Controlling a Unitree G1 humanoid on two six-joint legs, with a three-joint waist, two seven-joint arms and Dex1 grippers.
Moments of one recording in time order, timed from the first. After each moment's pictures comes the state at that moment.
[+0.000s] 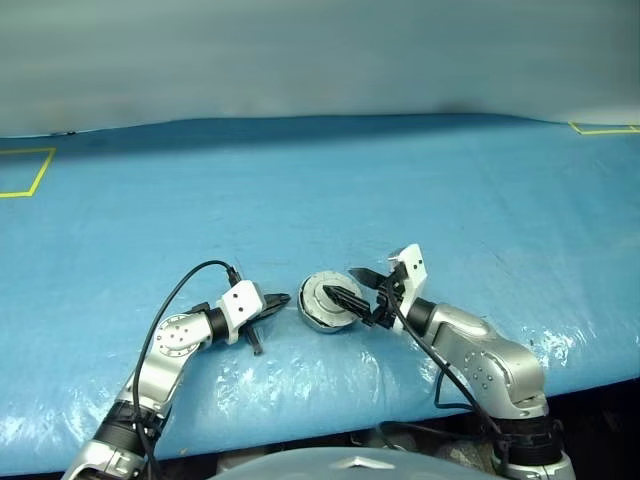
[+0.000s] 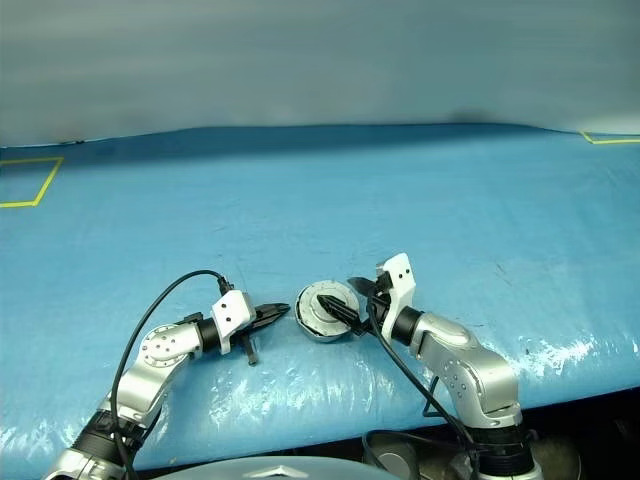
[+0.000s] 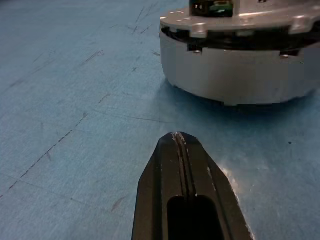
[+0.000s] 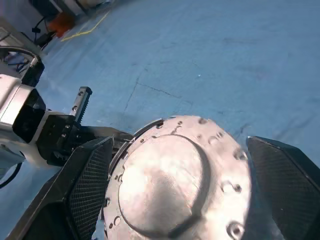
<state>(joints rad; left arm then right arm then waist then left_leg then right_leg) -0.04 0.47 -0.23 0.09 -0.06 -0.14 -0.79 -0.01 -0.27 -0.01 -0.36 0.62 0.85 0.54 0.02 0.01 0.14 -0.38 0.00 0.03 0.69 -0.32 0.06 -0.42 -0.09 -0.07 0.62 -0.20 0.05</state>
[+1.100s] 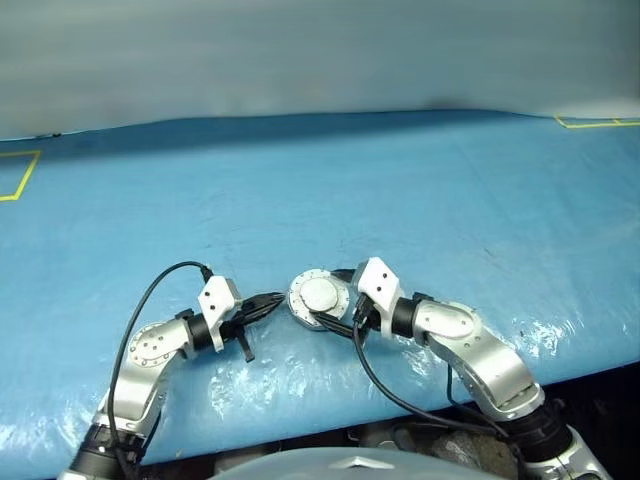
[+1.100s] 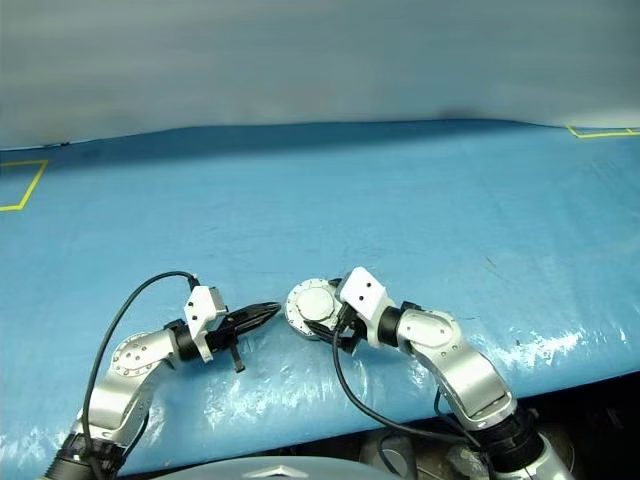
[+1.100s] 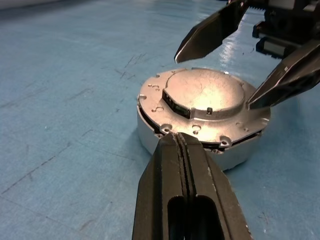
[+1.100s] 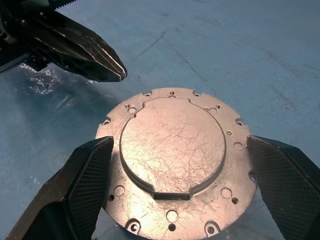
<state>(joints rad) 0.10 0.53 -0.12 -0.18 -0.33 0.02 -0.88 -0.11 -0.49 0.35 -0.39 0.22 0.50 0.63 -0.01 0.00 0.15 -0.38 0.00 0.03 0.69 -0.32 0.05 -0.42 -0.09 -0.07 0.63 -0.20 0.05</state>
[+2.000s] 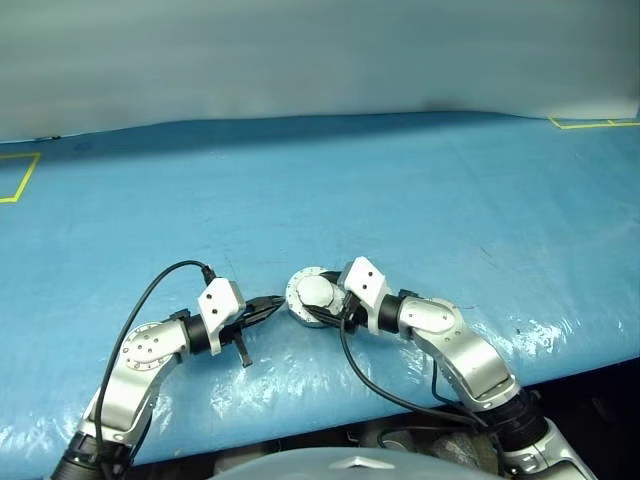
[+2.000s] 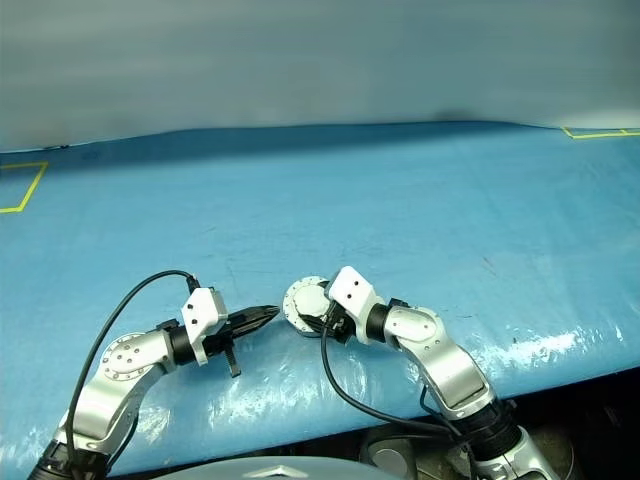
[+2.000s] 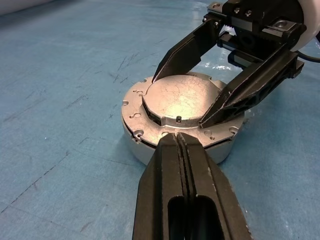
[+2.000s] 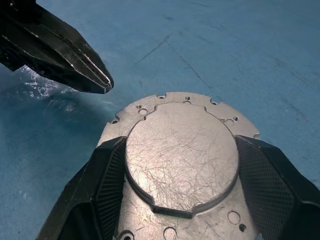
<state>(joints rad) 0.11 0.55 -0.13 -0.27 -0.27 0.08 -0.83 -0.14 -0.39 0.37 -0.32 0.16 0.50 0.63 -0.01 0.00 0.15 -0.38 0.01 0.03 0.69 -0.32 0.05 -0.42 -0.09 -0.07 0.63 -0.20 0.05</state>
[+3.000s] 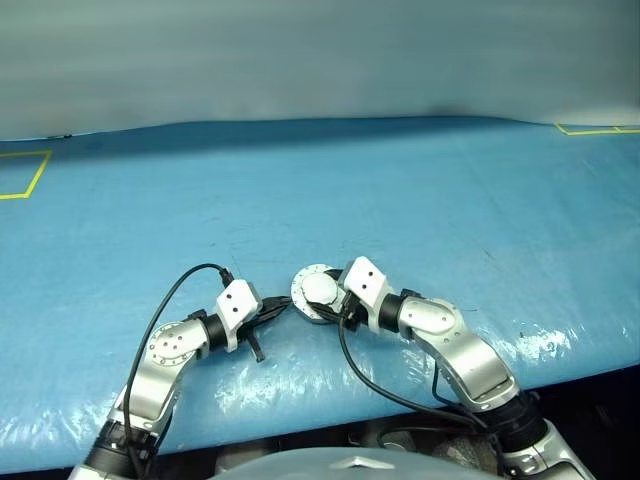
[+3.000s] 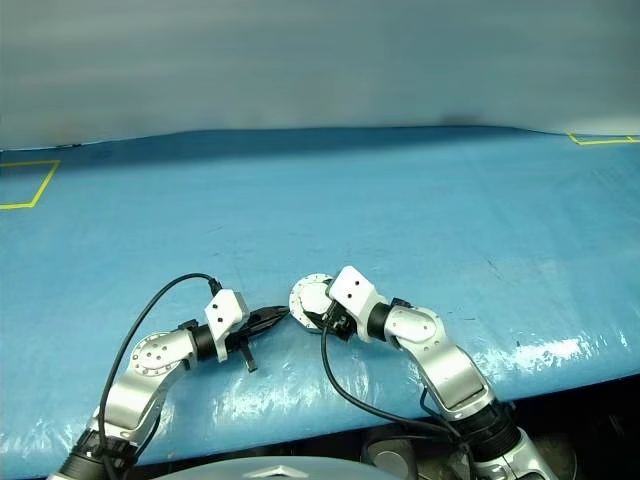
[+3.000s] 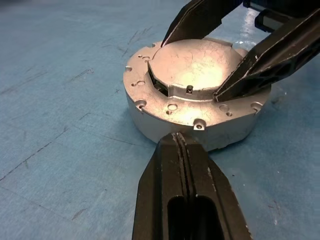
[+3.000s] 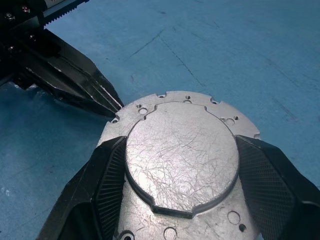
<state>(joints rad) 0.05 0.48 -0.18 -0.11 -0.15 0.02 -0.79 -0.13 -0.41 0.37 -0.33 0.11 0.49 0.61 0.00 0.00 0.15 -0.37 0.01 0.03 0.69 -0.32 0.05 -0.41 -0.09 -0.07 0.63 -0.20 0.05</state>
